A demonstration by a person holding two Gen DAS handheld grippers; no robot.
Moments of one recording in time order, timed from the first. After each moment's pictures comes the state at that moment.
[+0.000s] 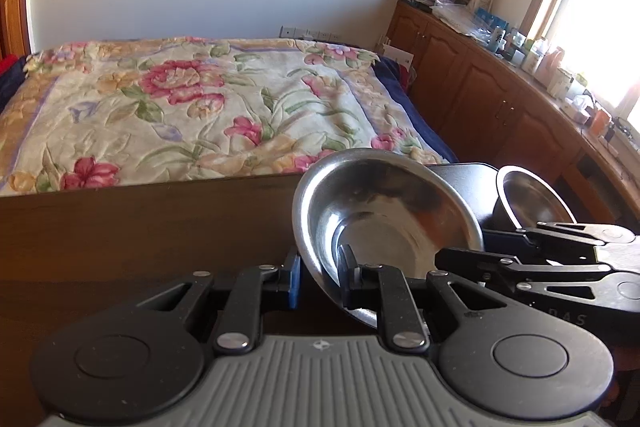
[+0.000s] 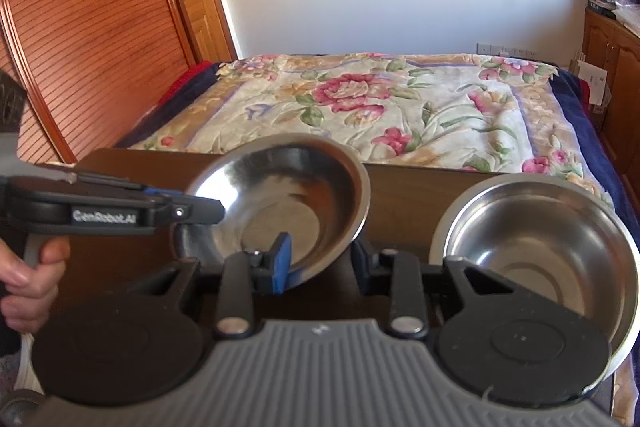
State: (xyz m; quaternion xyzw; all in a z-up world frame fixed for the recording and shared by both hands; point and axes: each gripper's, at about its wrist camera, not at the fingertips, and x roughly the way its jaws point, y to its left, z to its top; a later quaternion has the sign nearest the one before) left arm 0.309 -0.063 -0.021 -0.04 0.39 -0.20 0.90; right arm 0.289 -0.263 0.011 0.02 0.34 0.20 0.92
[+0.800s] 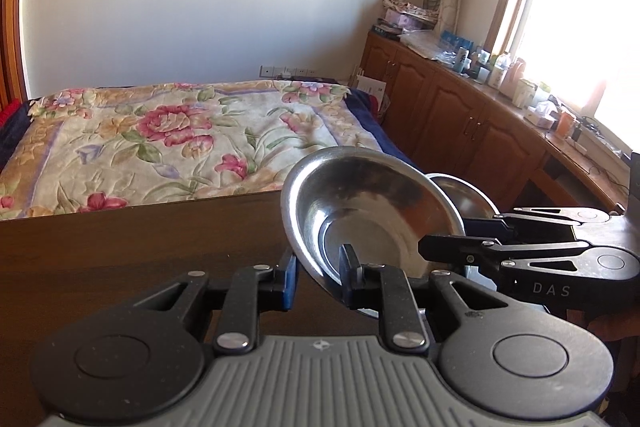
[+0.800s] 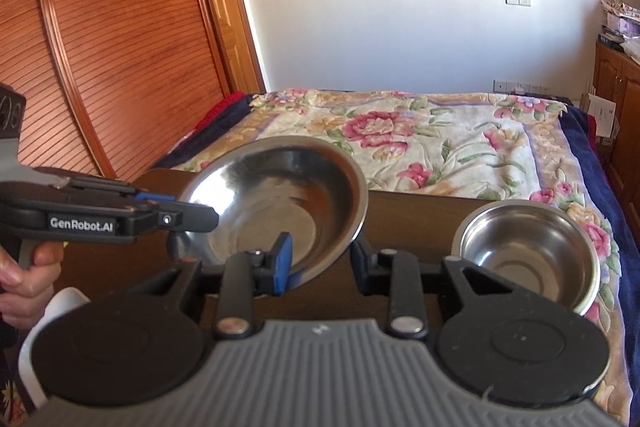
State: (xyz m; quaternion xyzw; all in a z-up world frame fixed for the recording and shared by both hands) left arm 0.216 -0.049 0.040 -0.02 0.33 -0.23 0.91; right arm 0.226 -0.267 0.058 0.02 0.28 0.23 0.93
